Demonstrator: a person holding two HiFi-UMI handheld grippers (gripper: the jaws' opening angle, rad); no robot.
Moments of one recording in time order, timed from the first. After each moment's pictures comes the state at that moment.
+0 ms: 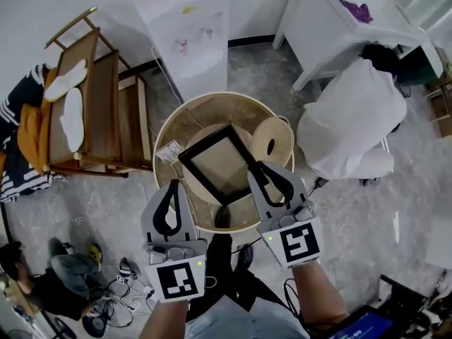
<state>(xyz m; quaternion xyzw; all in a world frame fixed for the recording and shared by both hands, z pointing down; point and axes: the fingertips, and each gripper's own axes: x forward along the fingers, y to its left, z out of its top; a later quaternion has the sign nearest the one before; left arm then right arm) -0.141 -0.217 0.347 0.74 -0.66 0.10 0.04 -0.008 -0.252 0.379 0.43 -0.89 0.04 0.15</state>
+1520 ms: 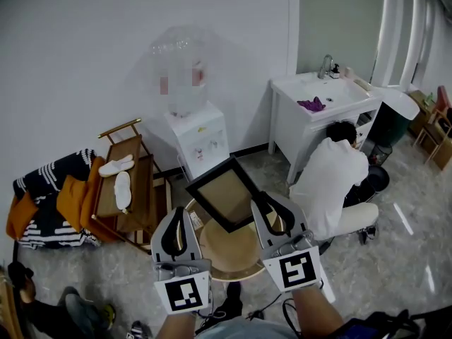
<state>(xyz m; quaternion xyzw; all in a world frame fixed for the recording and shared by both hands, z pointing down) -0.073 -0.042 0.065 0.72 -0.67 -0.03 -0.16 0.068 -0.075 0.074 0.48 -0.86 -0.16 -0.01</state>
